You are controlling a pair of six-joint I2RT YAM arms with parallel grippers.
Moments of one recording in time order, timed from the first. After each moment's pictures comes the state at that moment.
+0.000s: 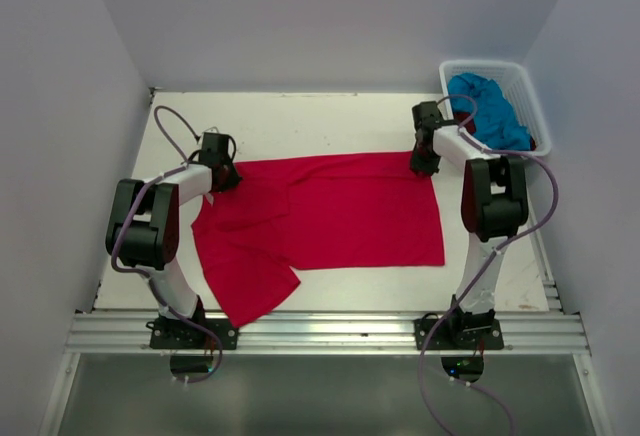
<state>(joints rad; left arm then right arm) -0.11 1.78 0.99 -0.15 -0.14 -0.54 0.14 2.02 1.50 -0.65 0.27 0.50</state>
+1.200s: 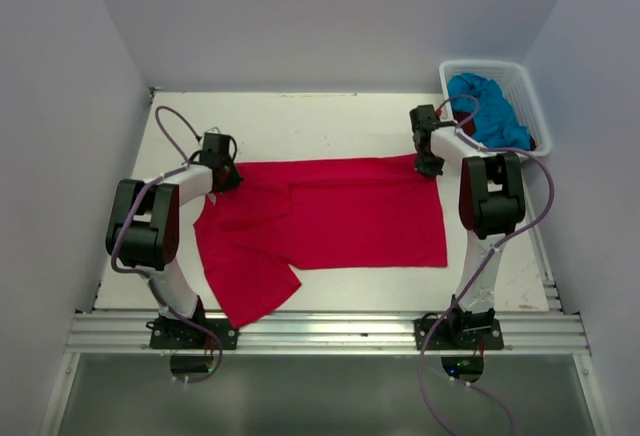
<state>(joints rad) -0.12 1.78 0.99 -0.15 -0.14 -0.54 0.14 2.07 1.51 -0.68 0.46 0.54</state>
